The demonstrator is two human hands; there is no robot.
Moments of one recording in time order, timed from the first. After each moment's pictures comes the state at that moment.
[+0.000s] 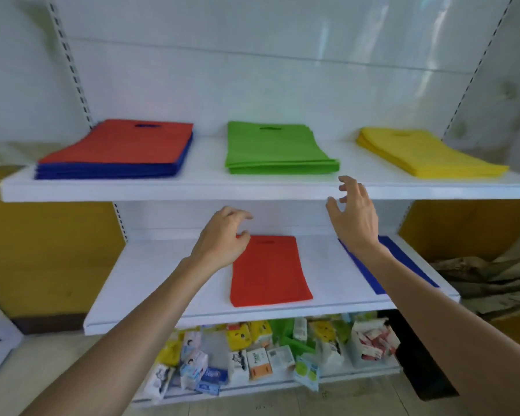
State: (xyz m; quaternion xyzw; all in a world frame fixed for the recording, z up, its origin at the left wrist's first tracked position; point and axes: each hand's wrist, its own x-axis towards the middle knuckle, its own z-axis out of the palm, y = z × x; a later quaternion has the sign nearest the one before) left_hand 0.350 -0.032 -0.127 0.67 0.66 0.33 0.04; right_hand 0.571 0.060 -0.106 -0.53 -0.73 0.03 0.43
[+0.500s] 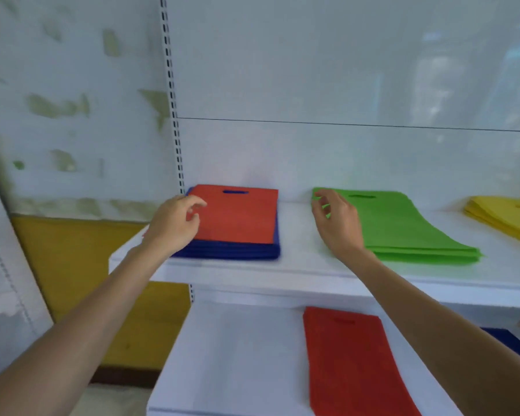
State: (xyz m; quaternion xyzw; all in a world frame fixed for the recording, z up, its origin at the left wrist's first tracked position) left_hand 0.086 -0.019 -0.026 0.53 0.75 0.38 -0.09; right_hand 0.322 0.124 -0.035 -0.38 -0.77 0.08 0.51
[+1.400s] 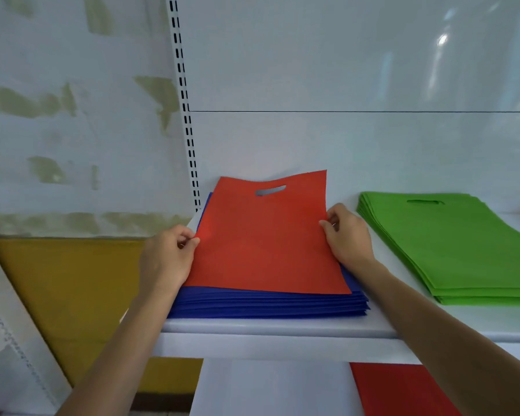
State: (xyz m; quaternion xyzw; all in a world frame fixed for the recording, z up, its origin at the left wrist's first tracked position) left_hand -0.025 0.034 -0.066 0.41 0.79 0.45 -0.11; right_hand 0.204 0.200 -0.069 -0.44 -0.77 0.10 0.45
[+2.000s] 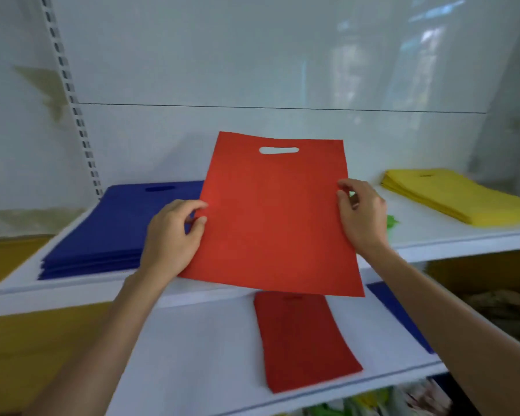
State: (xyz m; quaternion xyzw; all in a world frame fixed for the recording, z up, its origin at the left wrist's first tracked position) left_hand 0.183 0.018 -0.044 0.62 0.62 0.47 -0.13; right_hand 0.450 0.130 -0.038 -0.45 -0.68 0.00 0.58
